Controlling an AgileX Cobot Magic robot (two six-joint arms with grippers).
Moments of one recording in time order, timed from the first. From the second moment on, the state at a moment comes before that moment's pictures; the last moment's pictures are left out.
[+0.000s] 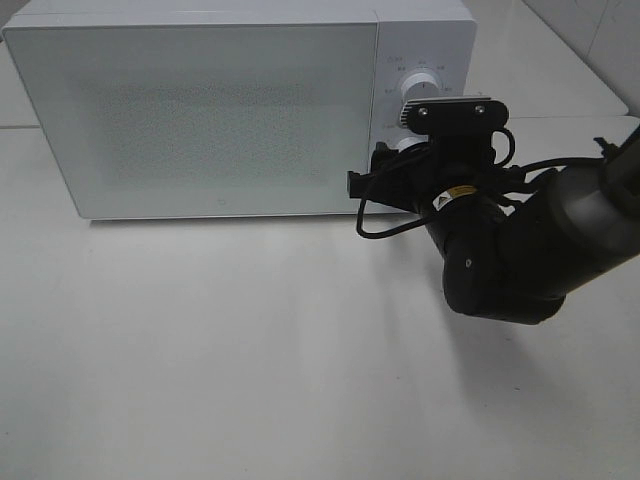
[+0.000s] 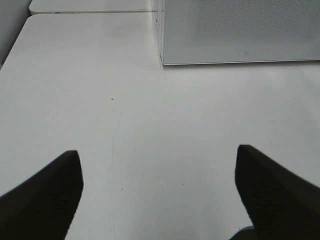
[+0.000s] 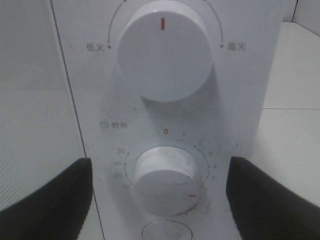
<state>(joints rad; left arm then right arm) 0.01 0.00 -0.49 -0.09 1.05 0.05 0.63 2.02 -0.75 0.65 -1.16 -0.24</state>
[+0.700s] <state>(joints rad) 0.01 0.00 -0.49 -0.08 1.05 0.05 0.63 2.07 -0.78 0.66 -1.18 -0.26</state>
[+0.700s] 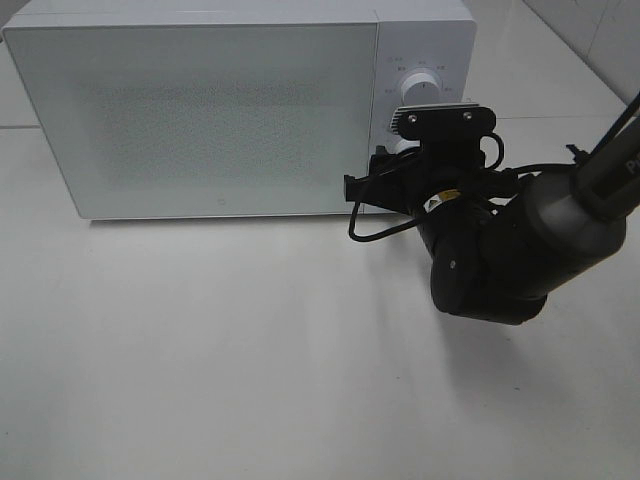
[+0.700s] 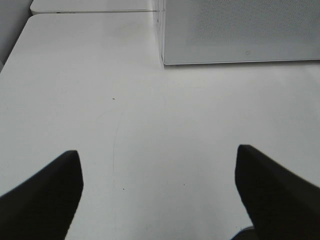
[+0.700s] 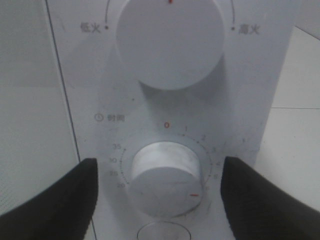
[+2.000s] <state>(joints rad) 0.01 0.00 -0.49 -0.08 1.05 0.05 0.63 2.12 -0.82 0.70 -1.19 -0.26</state>
